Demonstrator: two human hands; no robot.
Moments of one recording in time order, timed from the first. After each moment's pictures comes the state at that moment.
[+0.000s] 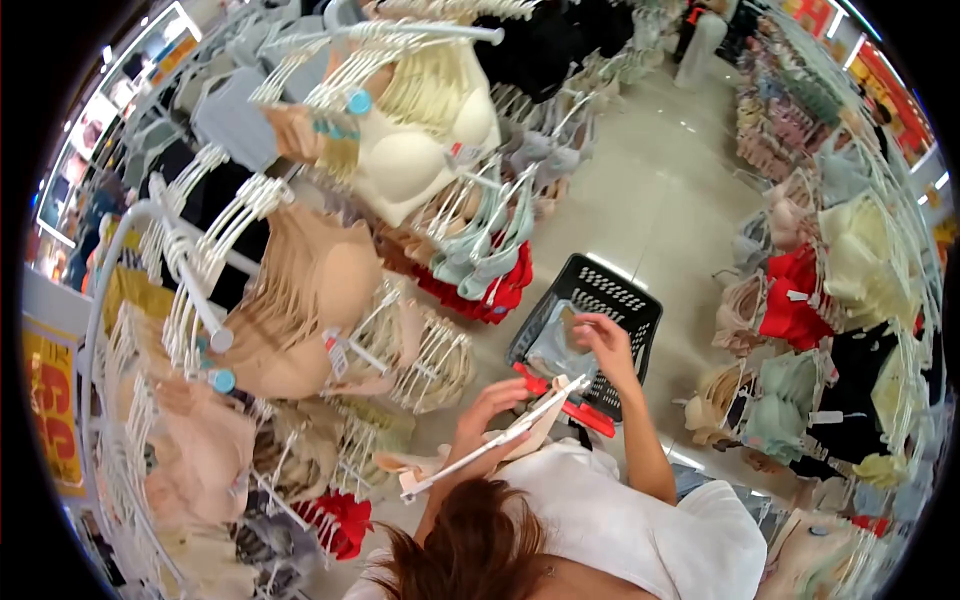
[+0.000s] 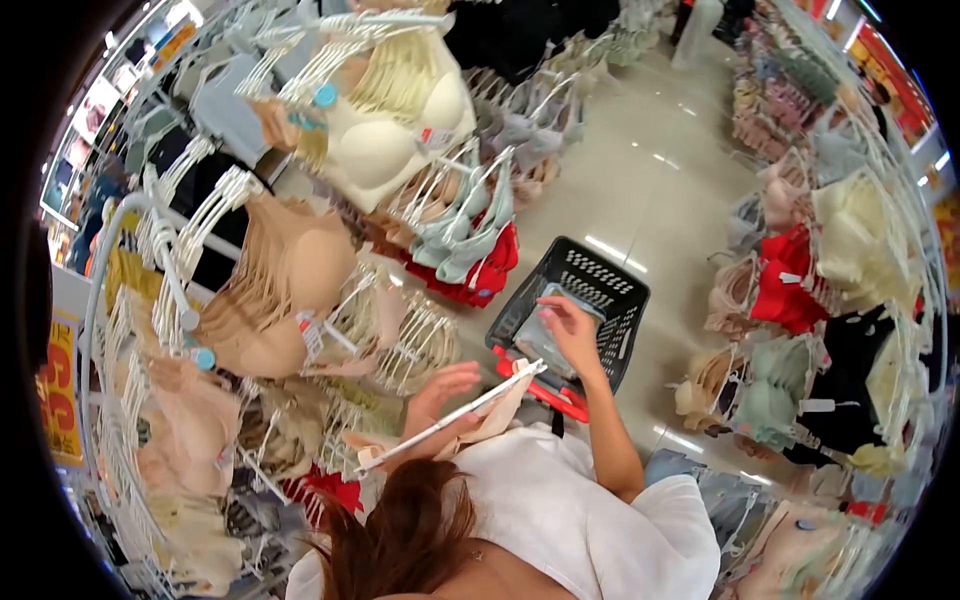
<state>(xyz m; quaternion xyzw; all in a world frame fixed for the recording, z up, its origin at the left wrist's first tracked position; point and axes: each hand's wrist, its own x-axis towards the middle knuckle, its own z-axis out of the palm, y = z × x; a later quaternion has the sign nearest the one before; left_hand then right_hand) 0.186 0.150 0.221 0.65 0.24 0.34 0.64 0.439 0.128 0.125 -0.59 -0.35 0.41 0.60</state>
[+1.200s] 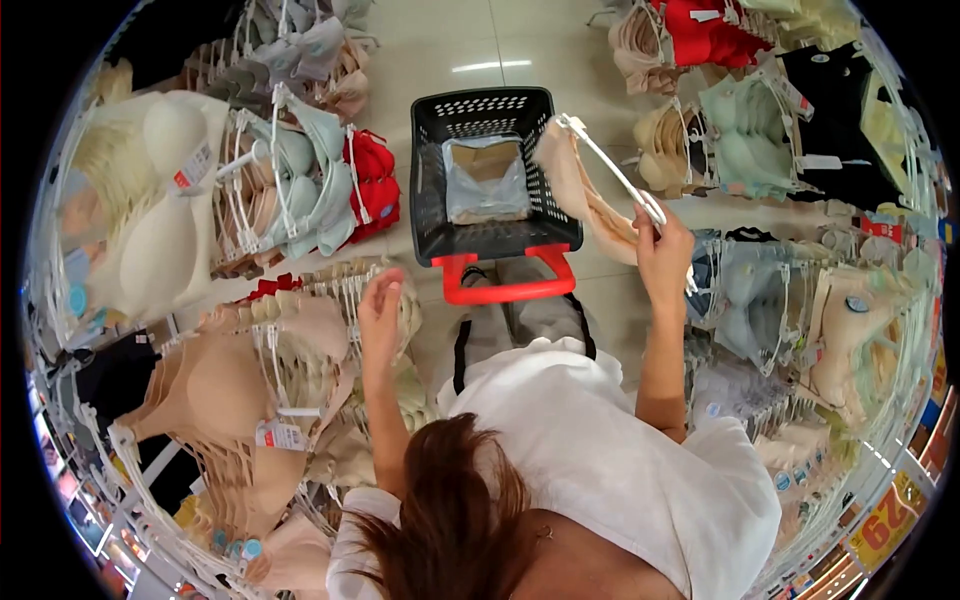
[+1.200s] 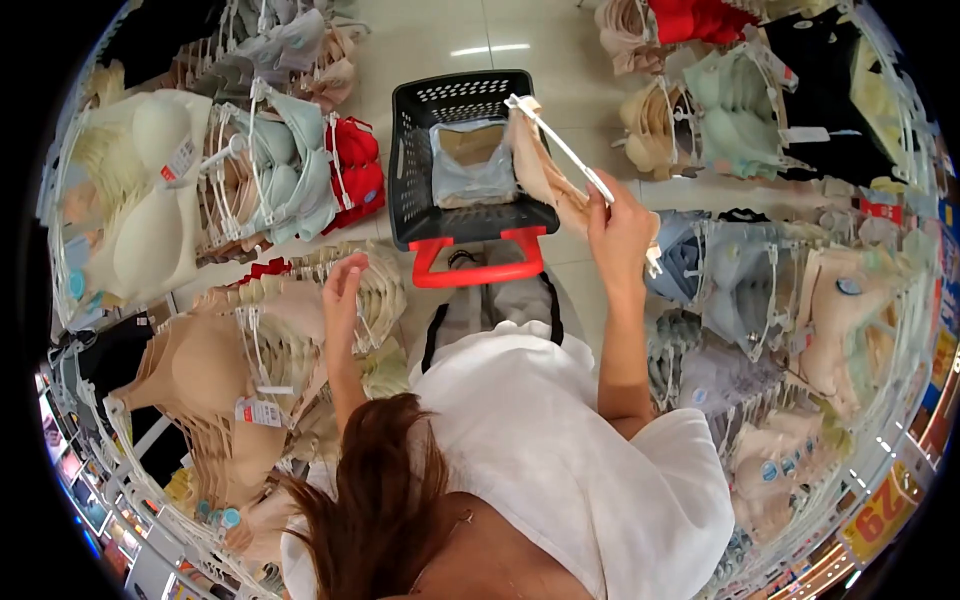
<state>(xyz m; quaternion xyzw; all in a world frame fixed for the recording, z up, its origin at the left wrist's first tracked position) 0.251 0.263 0.082 0.63 0.37 0.06 0.68 0.477 -0.023 0.149 -0.92 -0.15 -0.04 0.36</state>
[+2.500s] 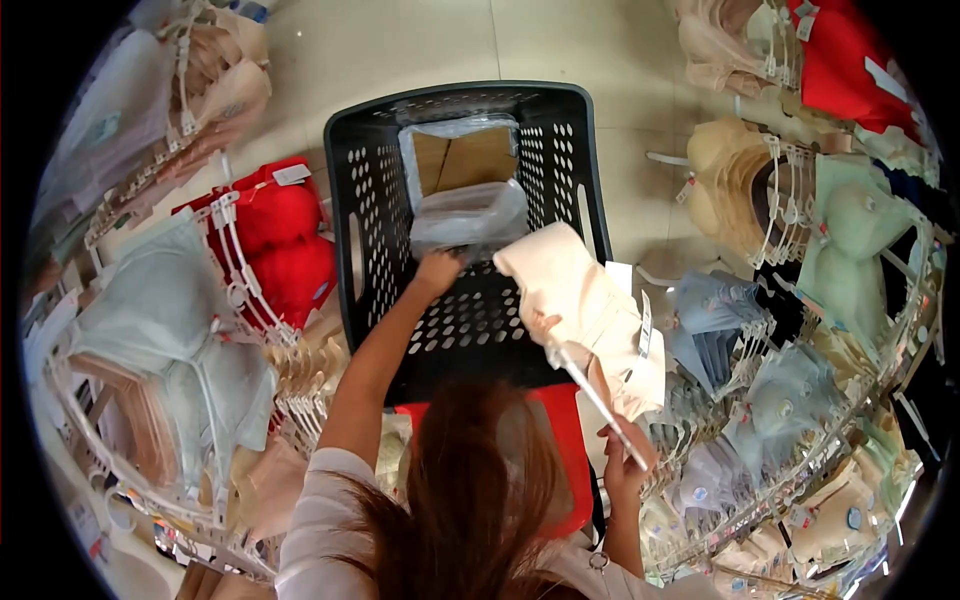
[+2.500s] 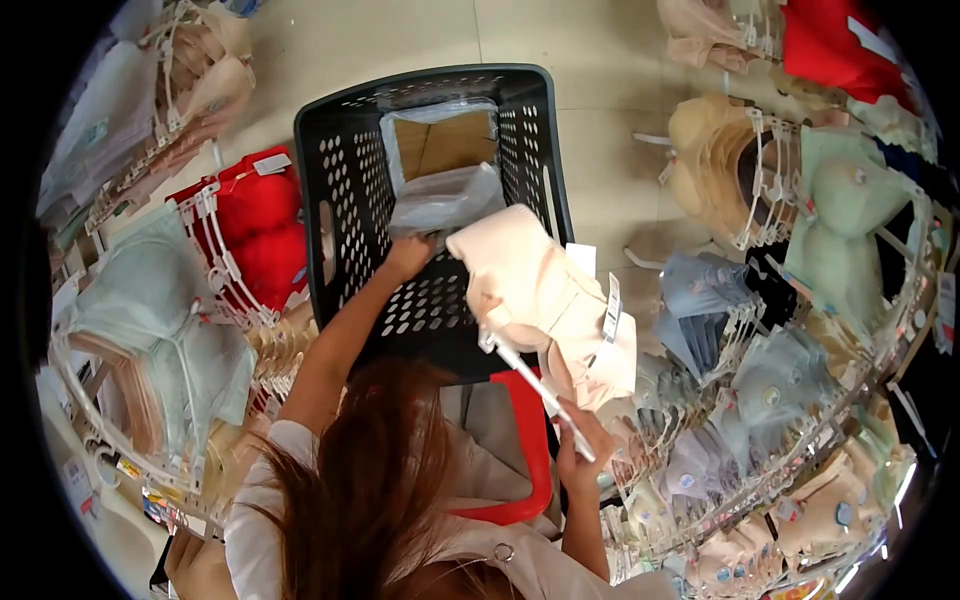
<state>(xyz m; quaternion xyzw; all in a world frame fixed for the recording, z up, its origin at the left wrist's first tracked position) 0.469 0.270 -0.433 0.90 -0.09 -0.38 0.21 0.483 0.001 -0.050 -0.89 0.07 0.22 0.40</state>
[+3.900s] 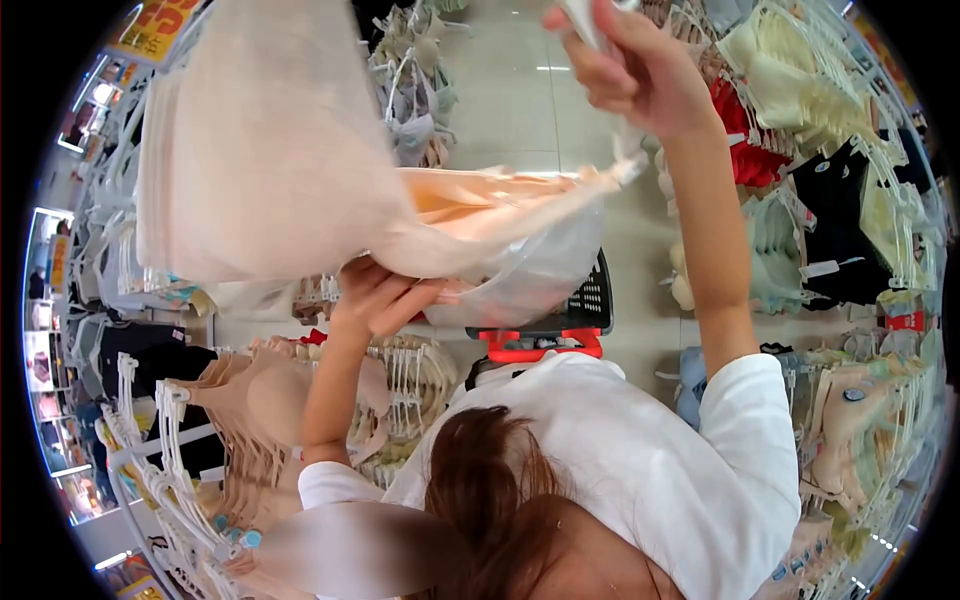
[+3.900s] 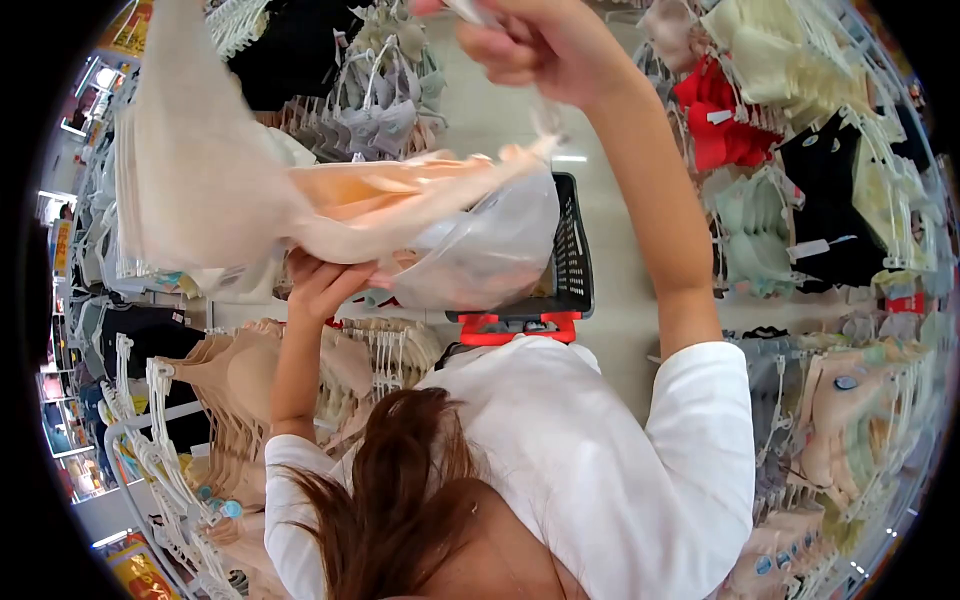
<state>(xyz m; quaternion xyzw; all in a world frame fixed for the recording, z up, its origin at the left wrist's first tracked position) 0.374 0.335 0.290 0.88 -0.22 0.42 0.01 0.638 0.159 0.377 -0.33 -0.43 0.49 0.69</state>
